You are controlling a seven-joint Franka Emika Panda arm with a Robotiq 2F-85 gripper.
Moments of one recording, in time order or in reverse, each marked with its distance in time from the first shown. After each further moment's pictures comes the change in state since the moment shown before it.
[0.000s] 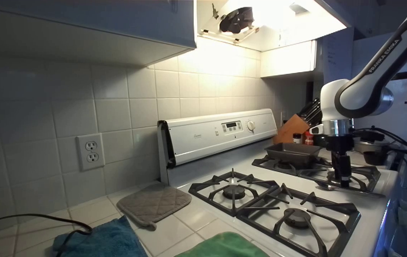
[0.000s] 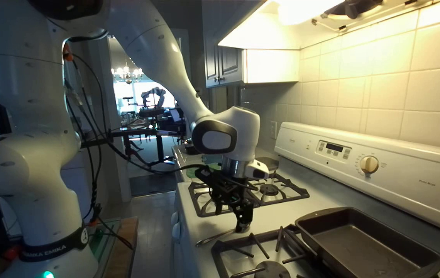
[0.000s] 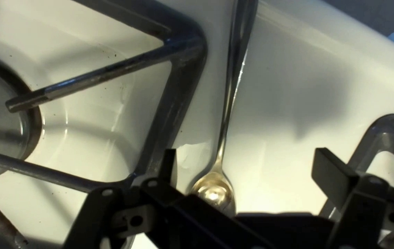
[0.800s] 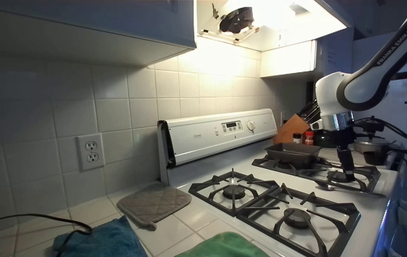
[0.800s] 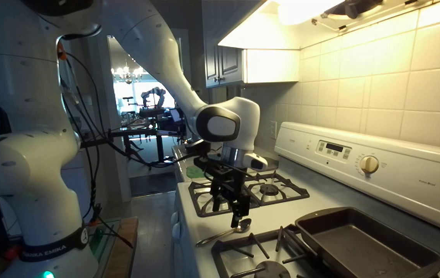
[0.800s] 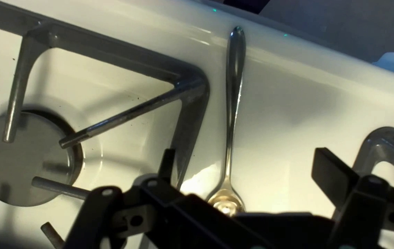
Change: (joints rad) arm 0.013 -0.050 0.000 0.032 -0.162 -0.159 0.232
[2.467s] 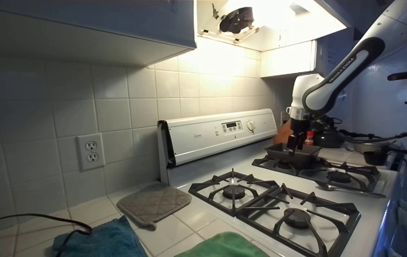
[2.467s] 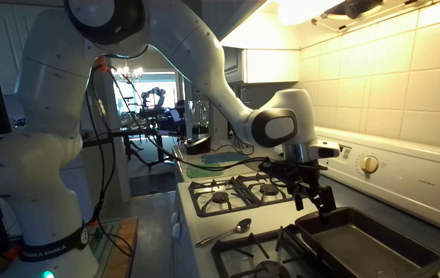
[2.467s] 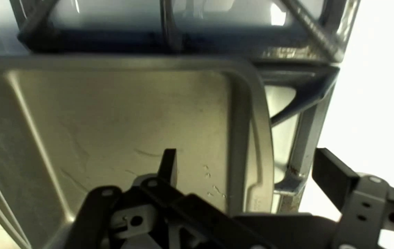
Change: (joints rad) arm -0.054 0.316 -0.080 0.445 -0.093 0.267 0.239
